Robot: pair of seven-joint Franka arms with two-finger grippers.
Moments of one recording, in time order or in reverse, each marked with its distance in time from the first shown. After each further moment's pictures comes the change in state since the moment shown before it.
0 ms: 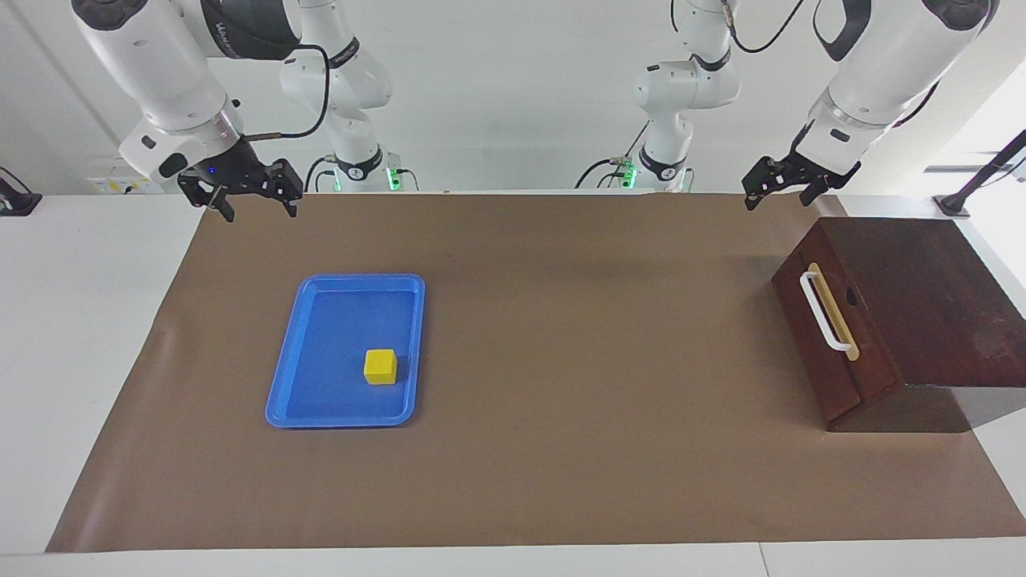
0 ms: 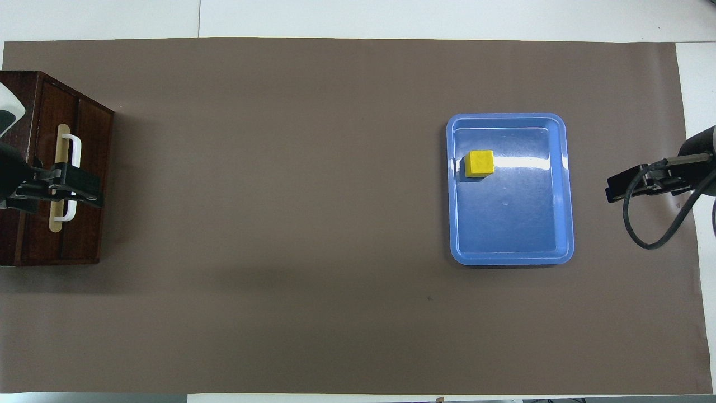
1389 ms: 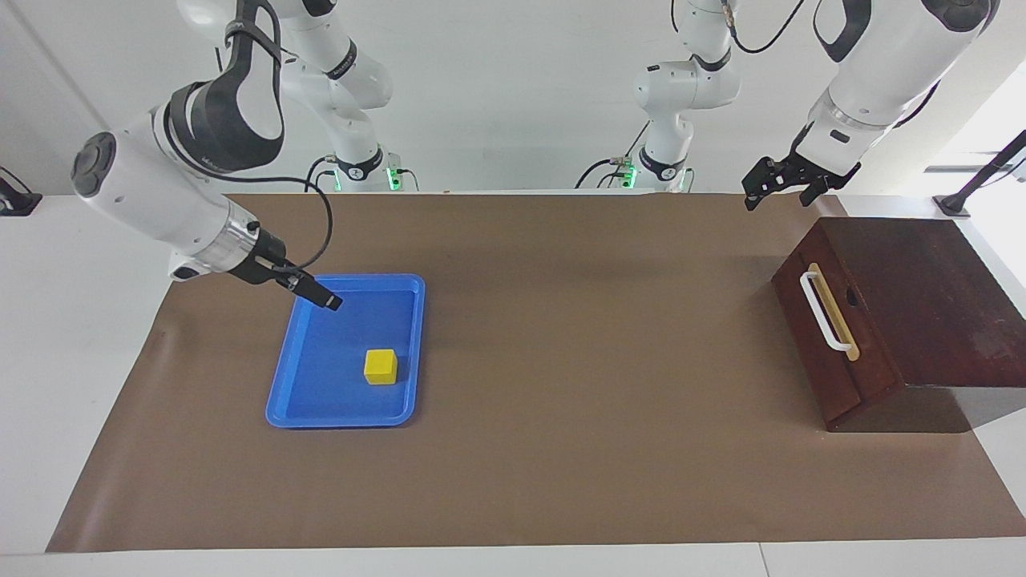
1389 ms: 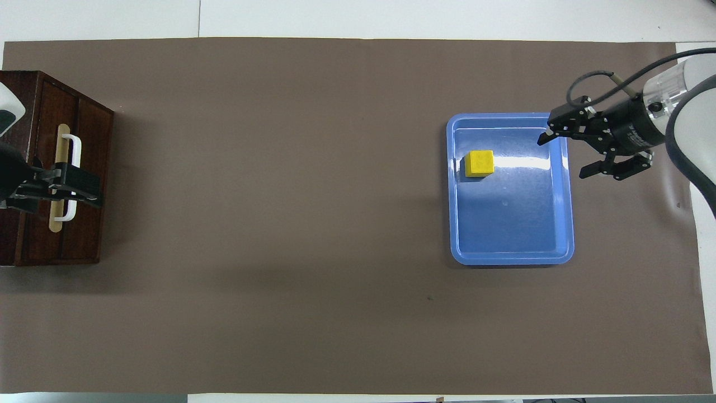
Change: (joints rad) left arm 0.000 0.000 0.000 0.001 0.000 0.000 0.000; right arm -0.019 0.207 -0.008 0.053 0.288 0.131 0.512
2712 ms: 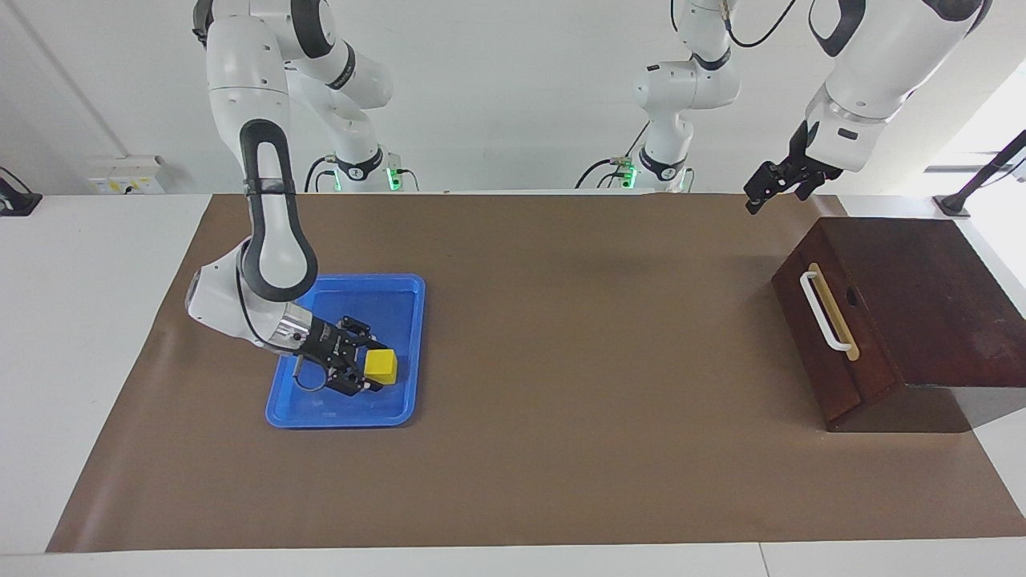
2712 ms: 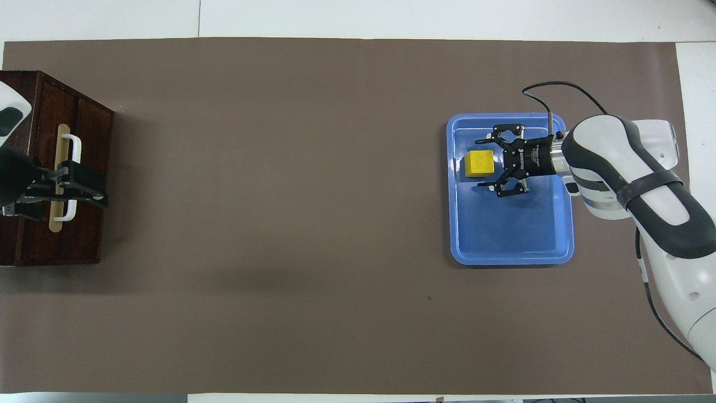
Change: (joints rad) left arm -0.012 0.028 0.011 0.003 0.000 -0.031 -0.082; right arm 0.011 0.277 0.001 -0.322 0.671 0.545 0.376
